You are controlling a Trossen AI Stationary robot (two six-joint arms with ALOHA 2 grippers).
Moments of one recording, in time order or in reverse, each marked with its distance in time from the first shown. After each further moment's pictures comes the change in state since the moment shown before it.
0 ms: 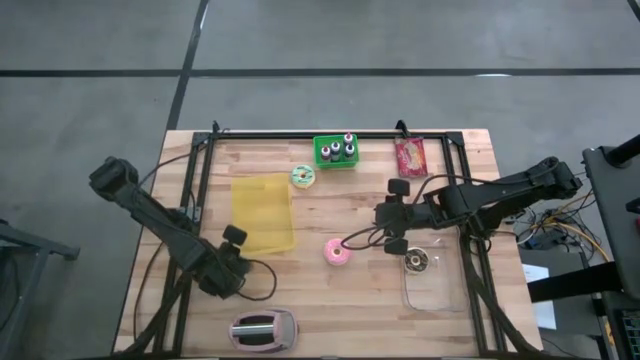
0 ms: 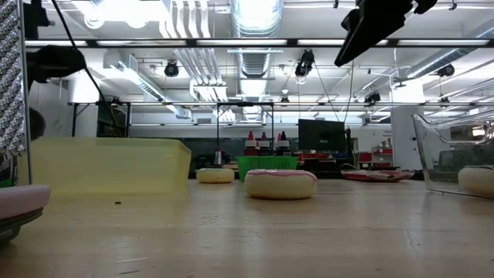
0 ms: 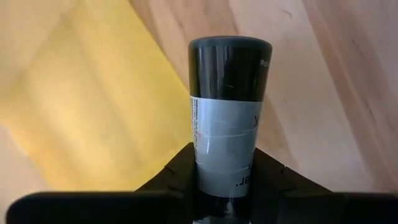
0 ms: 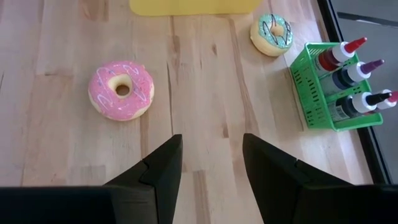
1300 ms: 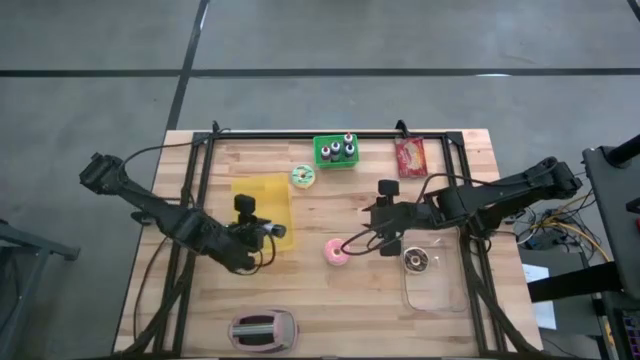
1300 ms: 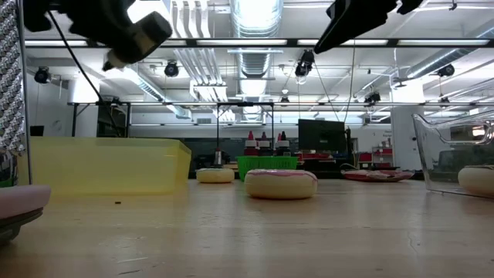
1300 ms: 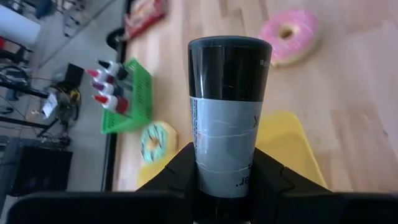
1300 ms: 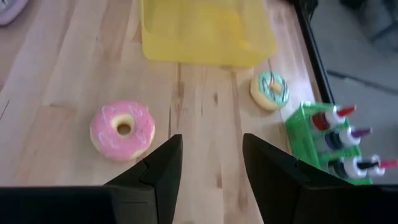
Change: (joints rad) left arm 0.206 -0.146 0.123 0.258 -0.450 0.239; right arm 0.000 0.000 -0.044 0.230 0.001 -0.197
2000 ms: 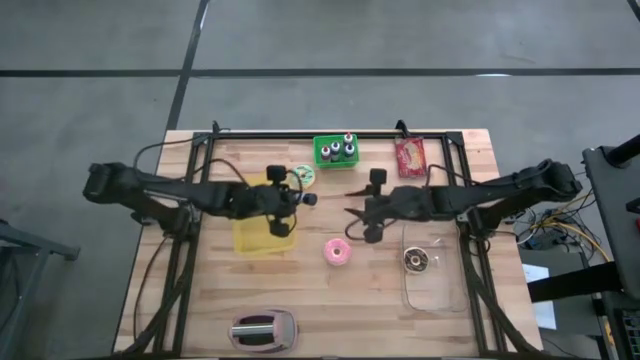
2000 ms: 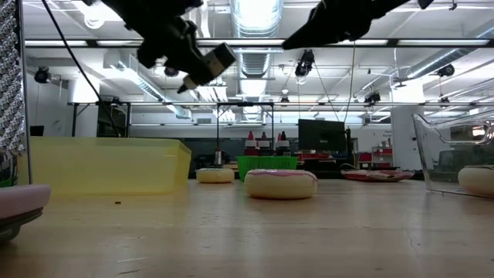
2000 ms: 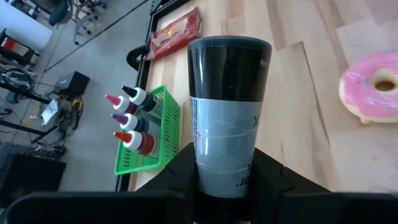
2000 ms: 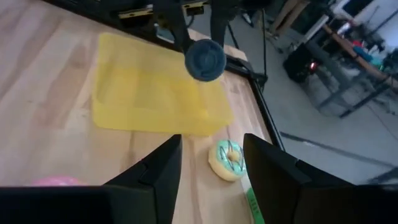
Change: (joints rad) left arm 0.445 0.115 -0.033 0.495 0.288 0.394; right arm -0.128 0.000 -0.200 0.585 -0.029 -0.271
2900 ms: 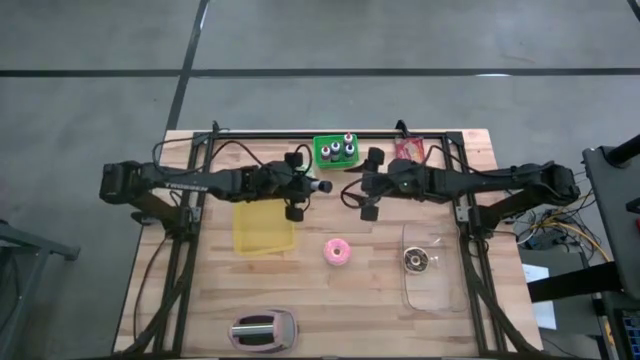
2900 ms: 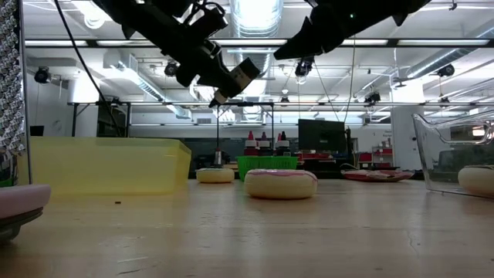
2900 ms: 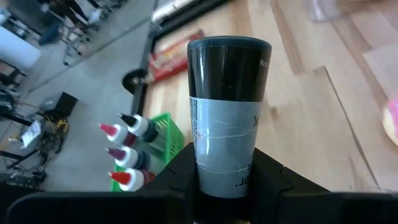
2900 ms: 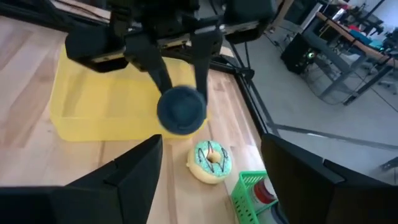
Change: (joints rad) left arm 0.191 0.139 0.014 0.245 0.245 0.131; right arm -0.203 0.012 0.023 0.031 -0.181 0.012
